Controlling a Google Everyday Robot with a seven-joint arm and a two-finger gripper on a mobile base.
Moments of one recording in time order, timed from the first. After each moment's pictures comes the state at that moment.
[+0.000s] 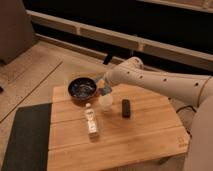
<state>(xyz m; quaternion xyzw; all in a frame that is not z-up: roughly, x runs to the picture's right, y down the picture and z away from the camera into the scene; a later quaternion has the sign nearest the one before) -0.006 -0.031 0.813 -0.18 -0.13 0.53 0.82</state>
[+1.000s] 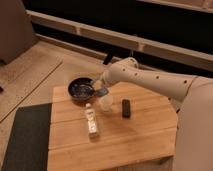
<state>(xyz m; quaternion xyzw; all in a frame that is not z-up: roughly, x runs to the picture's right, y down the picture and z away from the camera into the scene) -0.022 -0.024 0.830 -0.21 -0.12 0.50 0.84</state>
